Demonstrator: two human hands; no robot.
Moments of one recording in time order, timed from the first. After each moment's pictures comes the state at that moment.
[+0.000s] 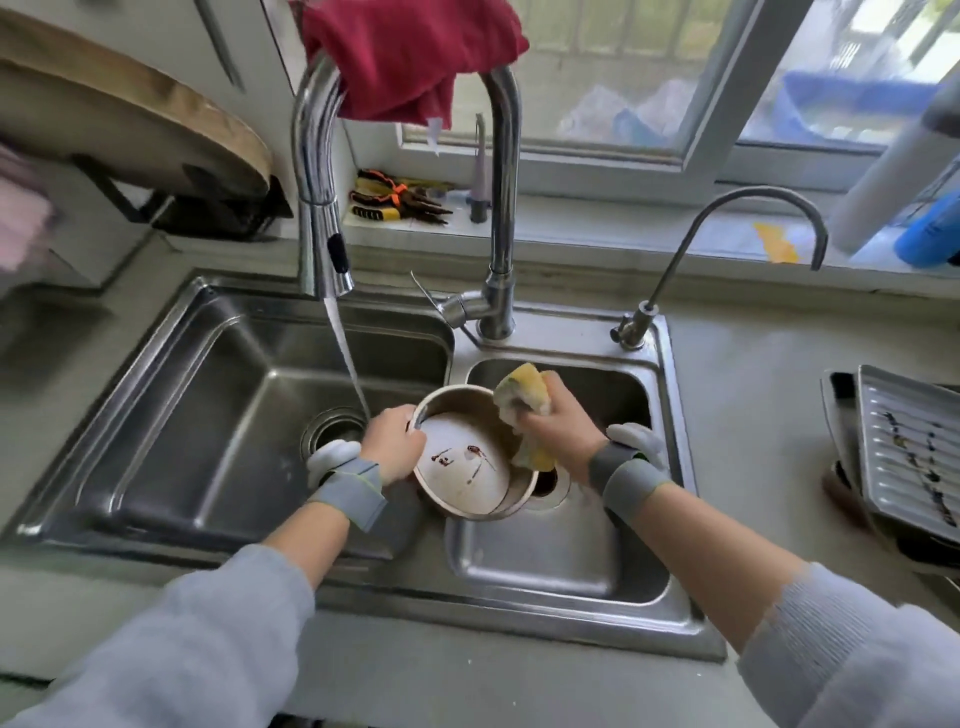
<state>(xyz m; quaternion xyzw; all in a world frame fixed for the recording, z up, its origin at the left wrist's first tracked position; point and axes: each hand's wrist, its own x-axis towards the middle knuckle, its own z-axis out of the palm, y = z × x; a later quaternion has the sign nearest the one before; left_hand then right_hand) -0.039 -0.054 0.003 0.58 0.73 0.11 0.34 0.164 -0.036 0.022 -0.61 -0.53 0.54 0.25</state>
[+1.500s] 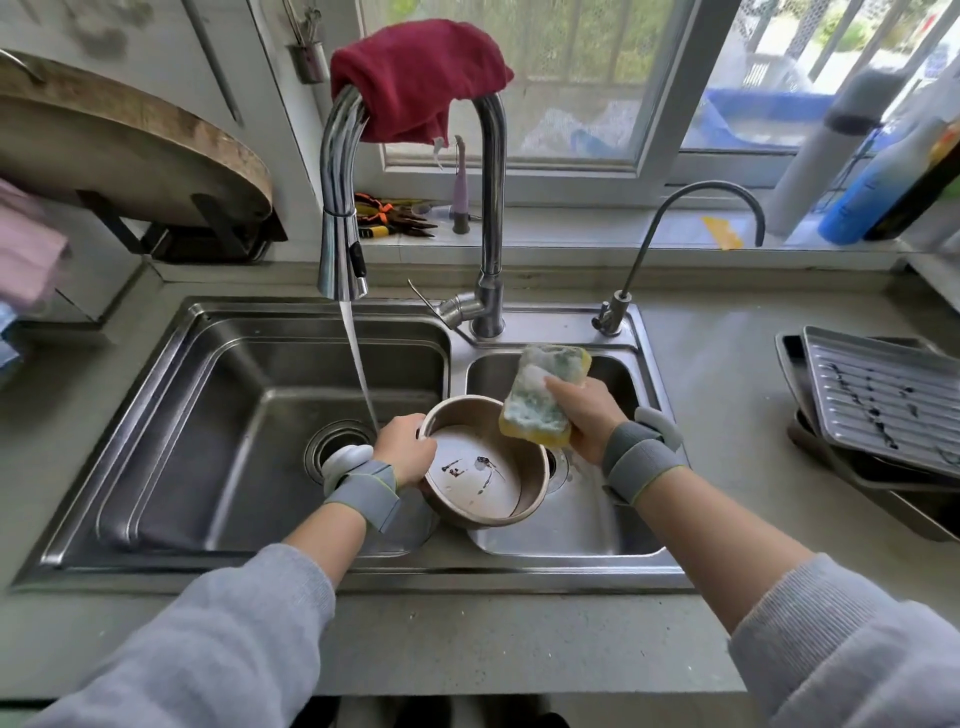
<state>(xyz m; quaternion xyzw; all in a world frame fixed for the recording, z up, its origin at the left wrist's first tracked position) -0.054 -0.080 0.009 0.61 0.70 0.11 0.36 0.157 -0.068 0.047 -0.61 -0.25 0.63 0.42</state>
